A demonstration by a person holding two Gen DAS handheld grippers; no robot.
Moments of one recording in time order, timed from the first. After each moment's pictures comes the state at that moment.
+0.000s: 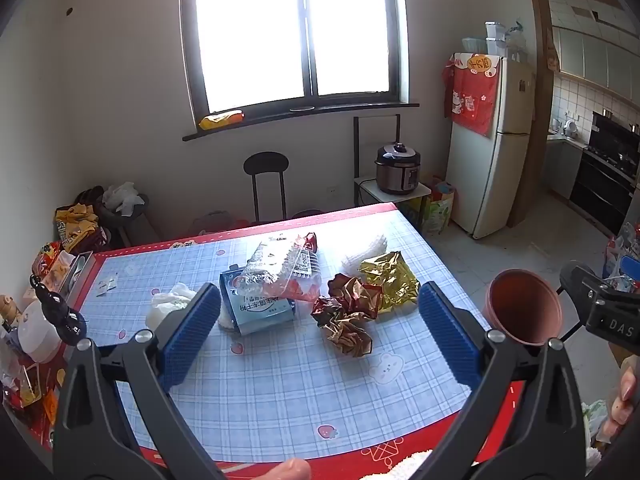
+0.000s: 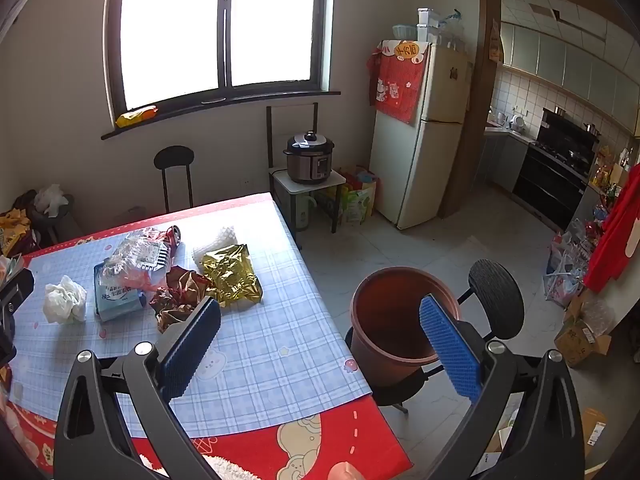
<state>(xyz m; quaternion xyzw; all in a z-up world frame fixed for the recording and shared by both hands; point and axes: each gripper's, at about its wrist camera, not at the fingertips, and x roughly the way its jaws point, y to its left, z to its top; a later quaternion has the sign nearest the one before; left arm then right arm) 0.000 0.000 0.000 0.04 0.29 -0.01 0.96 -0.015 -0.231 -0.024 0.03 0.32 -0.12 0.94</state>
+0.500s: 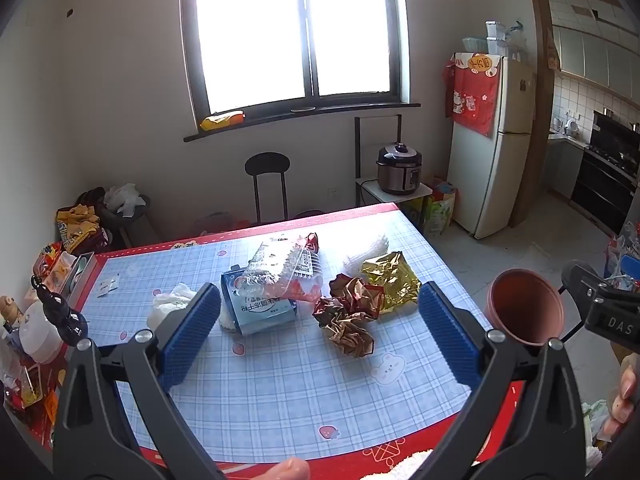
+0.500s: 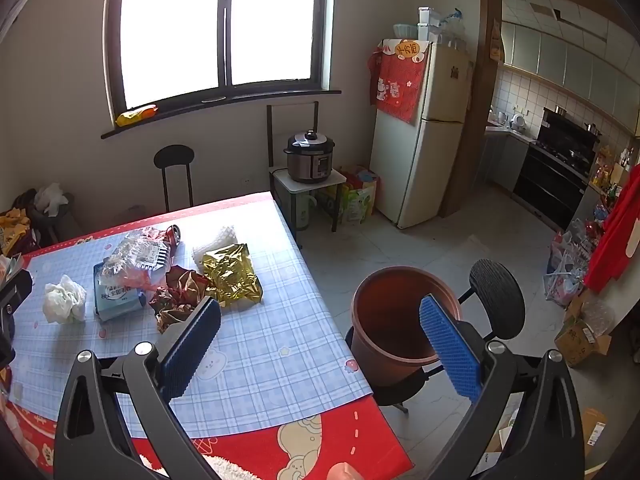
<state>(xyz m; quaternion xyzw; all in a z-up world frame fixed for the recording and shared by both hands) 0.000 -0.001 0.000 0.05 0.29 -0.01 0.96 -0.013 -0.231 -0.024 0.02 0.32 -0.12 0.94</state>
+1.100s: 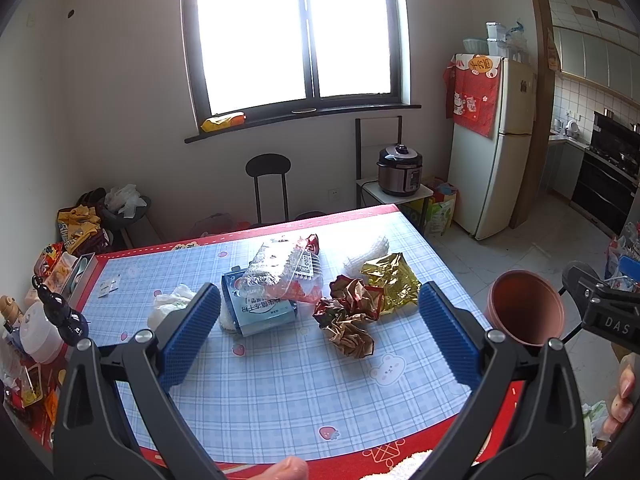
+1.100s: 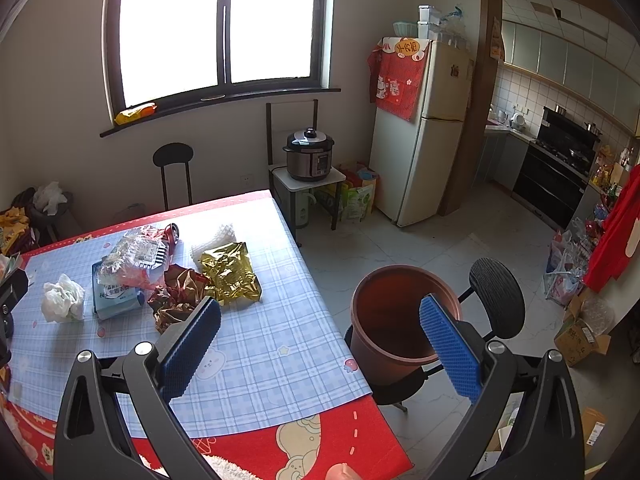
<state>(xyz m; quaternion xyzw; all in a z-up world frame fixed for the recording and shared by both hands) 0.001 -0.002 -0.001 0.05 0.28 -0.01 0.96 -0.012 -0.233 -0.025 0.02 0.33 -0.12 0.94</state>
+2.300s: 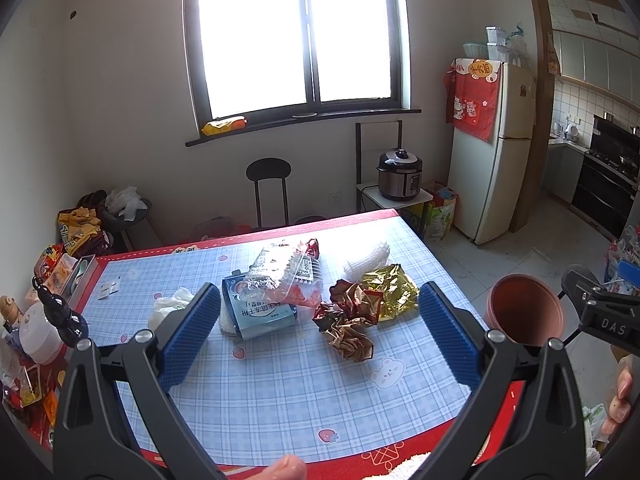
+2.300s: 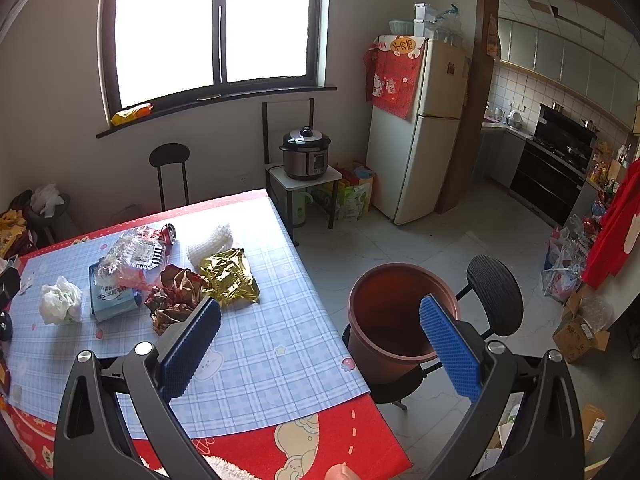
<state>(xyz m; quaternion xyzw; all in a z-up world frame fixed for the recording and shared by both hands) 0.002 0.002 0.013 0.05 0.28 -0.01 0.96 -0.012 -0.233 -0.027 0.03 0.33 -0.13 0.94</state>
